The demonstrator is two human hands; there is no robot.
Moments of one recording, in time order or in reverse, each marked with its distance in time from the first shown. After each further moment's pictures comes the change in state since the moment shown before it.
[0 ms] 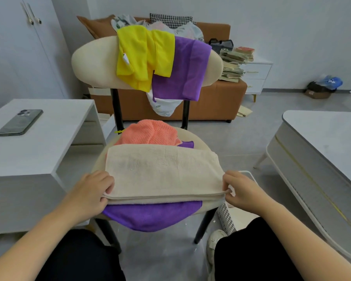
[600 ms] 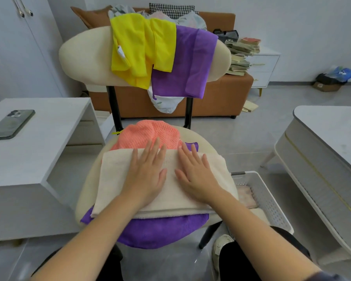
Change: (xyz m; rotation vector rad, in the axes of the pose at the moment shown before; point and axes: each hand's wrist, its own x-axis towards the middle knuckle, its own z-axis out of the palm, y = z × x) left_hand 0.115 0.077 0.034 0.106 0.027 -0.148; right_hand 0.105 -0.071 0.049 0.029 -0.015 0.052
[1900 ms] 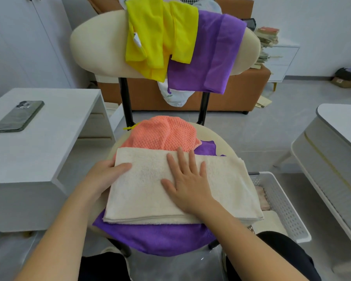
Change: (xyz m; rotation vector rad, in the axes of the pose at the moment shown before) left_hand -0.021 -0.100 -0.037 -1.064 -0.210 -0.863; right_hand 0.026 -0.051 0.045 -0.181 -0.046 0.052
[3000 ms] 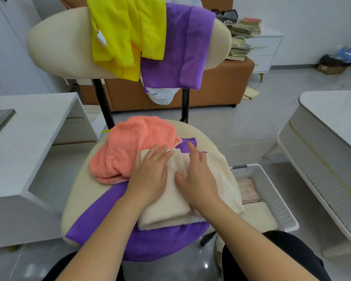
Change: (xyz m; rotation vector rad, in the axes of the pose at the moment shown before) left_hand 0.001 0.025 0.135 0.771 0.081 0.824; right_hand -0.024 0.042 -0.040 0.578 0.238 0.281
